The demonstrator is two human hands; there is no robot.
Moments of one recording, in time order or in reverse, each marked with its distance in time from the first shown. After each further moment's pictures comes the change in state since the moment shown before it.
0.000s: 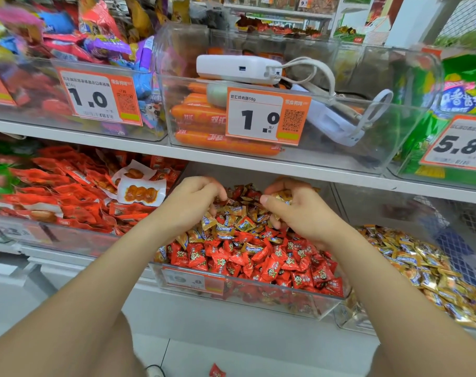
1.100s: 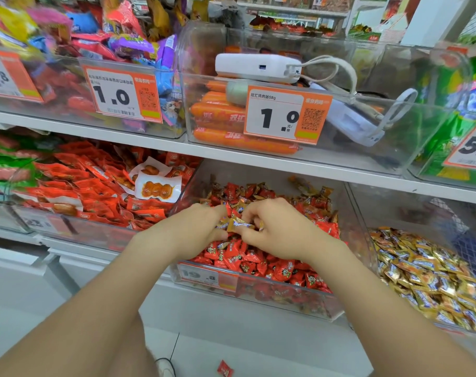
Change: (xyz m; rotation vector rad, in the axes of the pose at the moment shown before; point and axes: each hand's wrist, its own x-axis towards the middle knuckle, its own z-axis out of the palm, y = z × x) left_hand -0.027 -0.016 -0.011 0.777 -0.365 0.072; right_hand -0.003 -0.019 0.051 -0.767 -0.186 -0.325
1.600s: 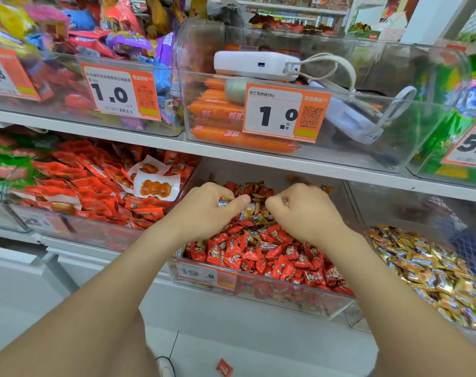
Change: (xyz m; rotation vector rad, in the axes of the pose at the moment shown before) left_hand 0.010 0.019 -0.007 -0.437 0.287 0.009; right_hand -0.008 0.023 -0.021 -0.023 0.243 0.306
